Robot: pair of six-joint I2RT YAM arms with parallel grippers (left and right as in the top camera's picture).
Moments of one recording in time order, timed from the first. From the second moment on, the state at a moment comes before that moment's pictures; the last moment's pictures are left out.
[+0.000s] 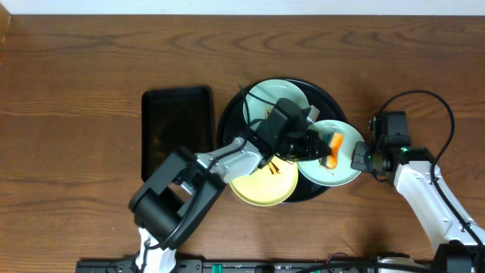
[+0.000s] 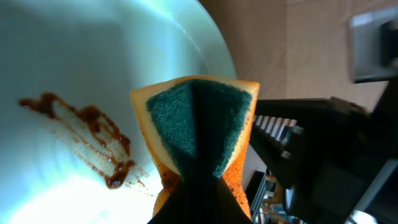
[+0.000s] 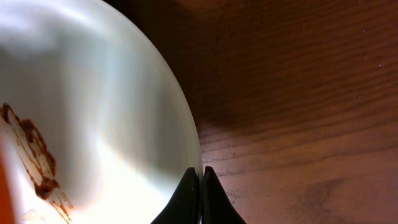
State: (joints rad) left arm -0.75 1.99 1.09 0.23 0.70 -0.91; right arm 0.03 1.39 0.74 -0.59 0.07 0.29
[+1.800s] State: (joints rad) left arm -0.57 1.50 1.10 -0.67 0.07 -0.51; right arm 0.03 1.38 0.74 -0.52 0.07 0.22
